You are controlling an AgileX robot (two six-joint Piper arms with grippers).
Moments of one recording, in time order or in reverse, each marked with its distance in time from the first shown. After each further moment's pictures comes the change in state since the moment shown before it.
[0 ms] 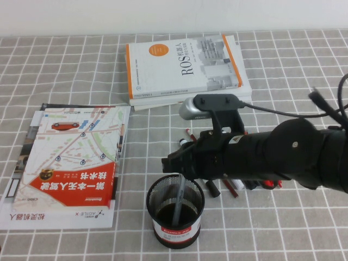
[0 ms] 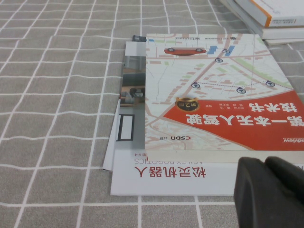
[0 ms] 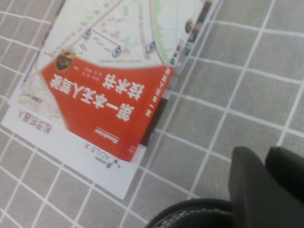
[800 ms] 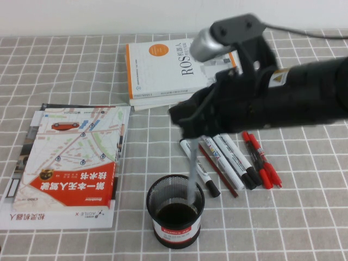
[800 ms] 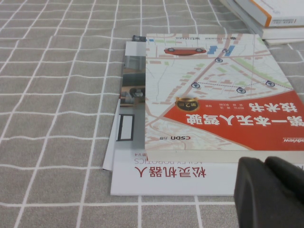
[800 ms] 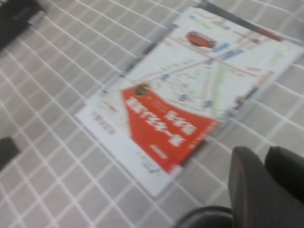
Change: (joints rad) right arm -0.057 -0.228 -0.189 -0.312 0.325 0.066; left arm 0.000 0.000 0.000 0.000 0.000 0.000
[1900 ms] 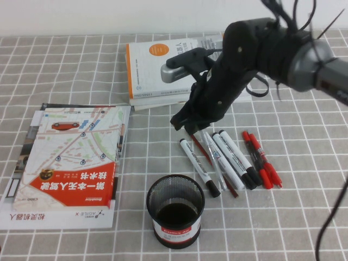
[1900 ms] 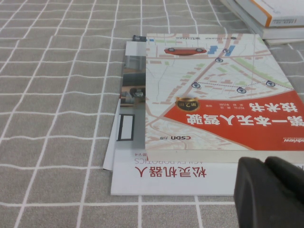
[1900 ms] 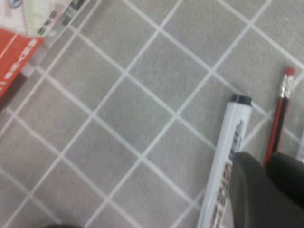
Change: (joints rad) right arm -0.130 0.662 -0.637 -0.415 0.497 0.198; left arm 0.000 0.000 0.000 0.000 0.000 0.000
